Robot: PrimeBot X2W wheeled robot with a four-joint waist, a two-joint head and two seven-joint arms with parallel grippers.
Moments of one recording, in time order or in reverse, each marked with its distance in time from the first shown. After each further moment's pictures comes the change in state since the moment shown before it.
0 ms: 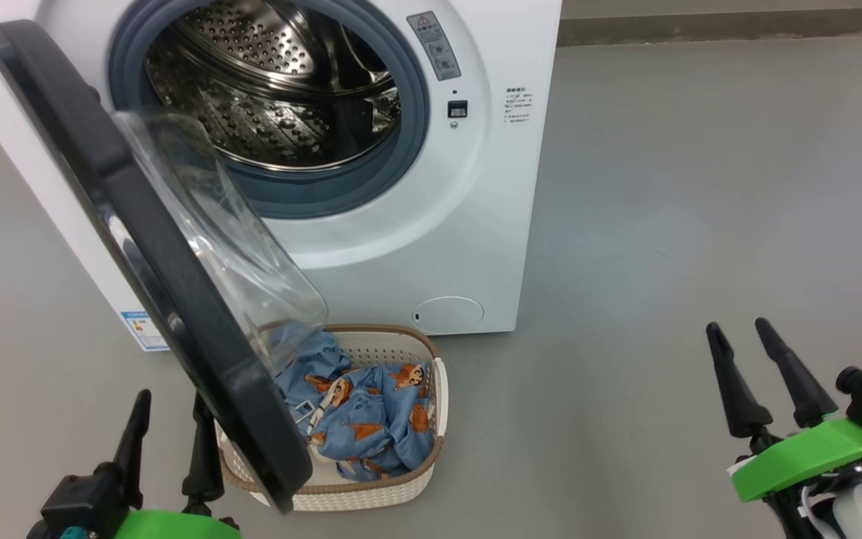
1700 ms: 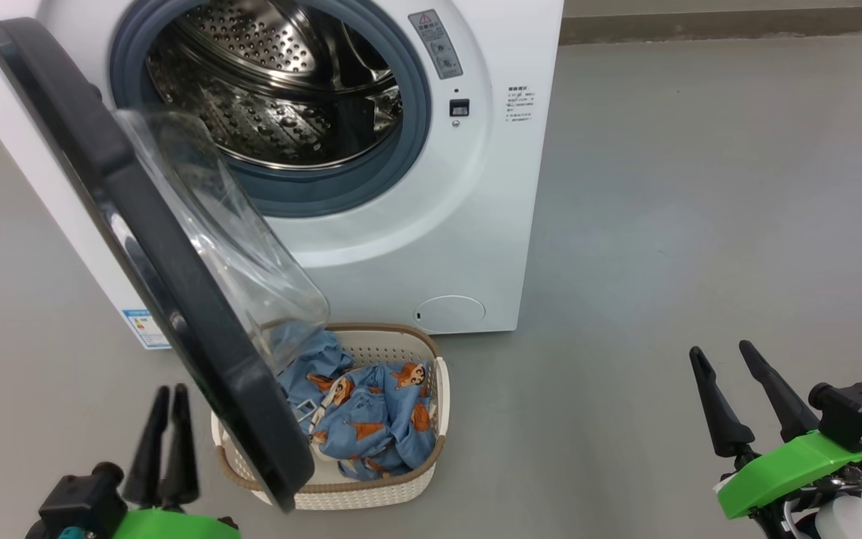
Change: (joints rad) left arm 0.000 0.000 0.003 -0.004 -0.002 -0.004 0.000; right arm 0.003 0.034 0.012 0.076 -0.088 0.000 0.000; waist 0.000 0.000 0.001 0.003
